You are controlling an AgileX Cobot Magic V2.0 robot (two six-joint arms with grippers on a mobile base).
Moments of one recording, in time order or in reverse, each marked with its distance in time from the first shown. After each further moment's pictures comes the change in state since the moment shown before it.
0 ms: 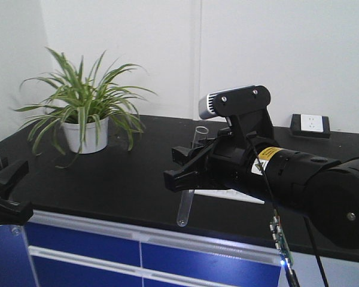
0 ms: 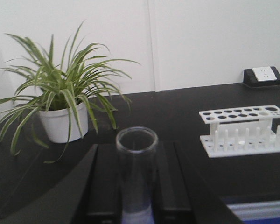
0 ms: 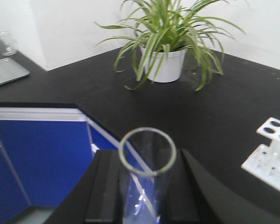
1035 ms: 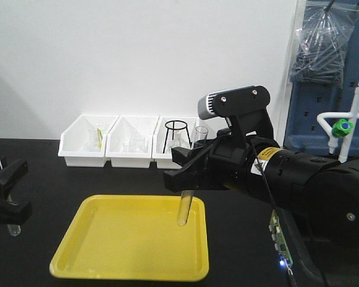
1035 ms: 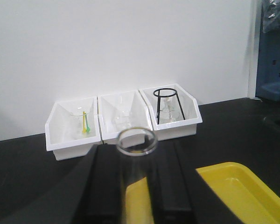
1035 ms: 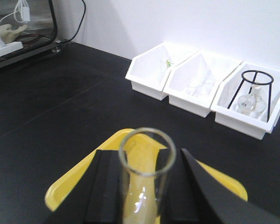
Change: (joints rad) left arm 0.000 0.000 0.000 0.003 0.001 0.000; right arm 0.000 0.000 0.000 0.000 0.000 0.000
